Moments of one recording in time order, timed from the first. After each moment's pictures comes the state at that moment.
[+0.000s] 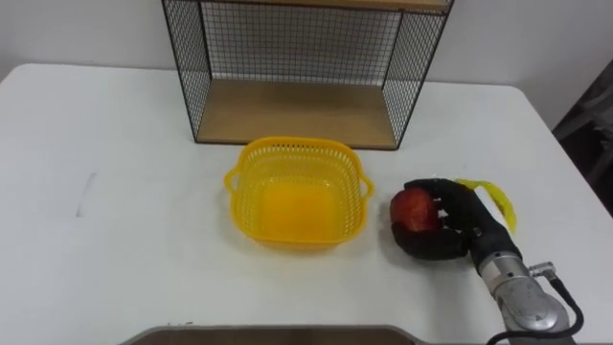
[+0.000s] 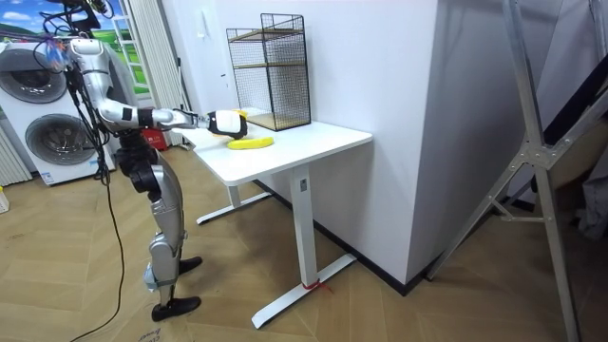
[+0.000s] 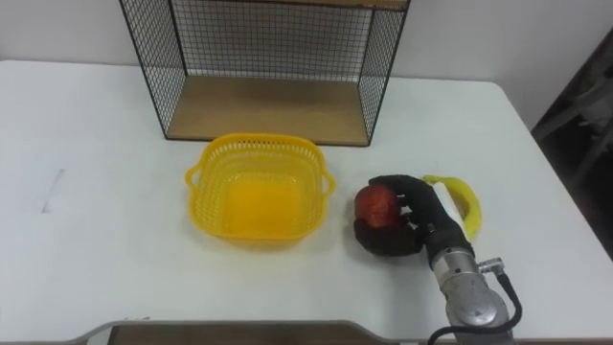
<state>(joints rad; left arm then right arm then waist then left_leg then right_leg) 0.24 0.21 0.06 1.02 0.37 0.08 0.06 0.10 -0.32 0.00 0.15 -0.12 -0.02 0.07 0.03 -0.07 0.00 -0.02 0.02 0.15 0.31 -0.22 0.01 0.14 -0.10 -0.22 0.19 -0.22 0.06</state>
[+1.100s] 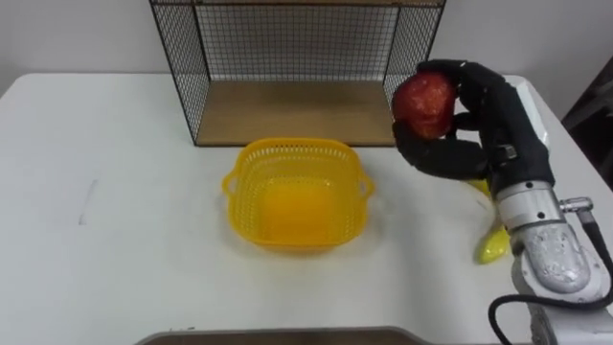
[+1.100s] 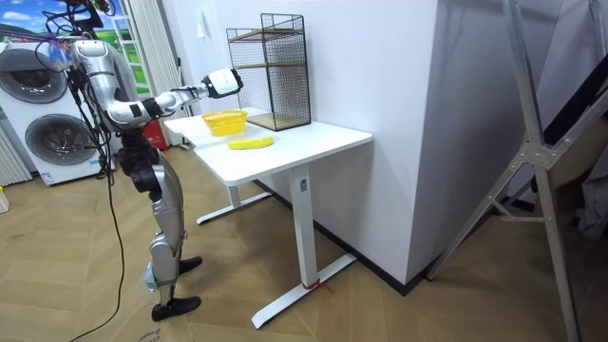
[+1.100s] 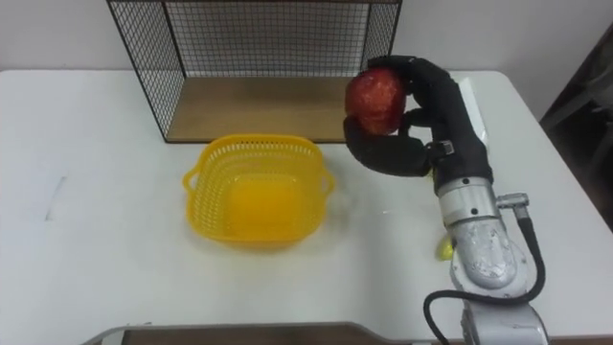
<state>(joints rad) 0.21 0.20 0.05 1.08 0.40 0.06 0.07 0.04 -0.32 0.02 -0.22 -0.05 -0.02 0.02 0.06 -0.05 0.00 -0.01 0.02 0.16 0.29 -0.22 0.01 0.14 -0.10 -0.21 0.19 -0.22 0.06</state>
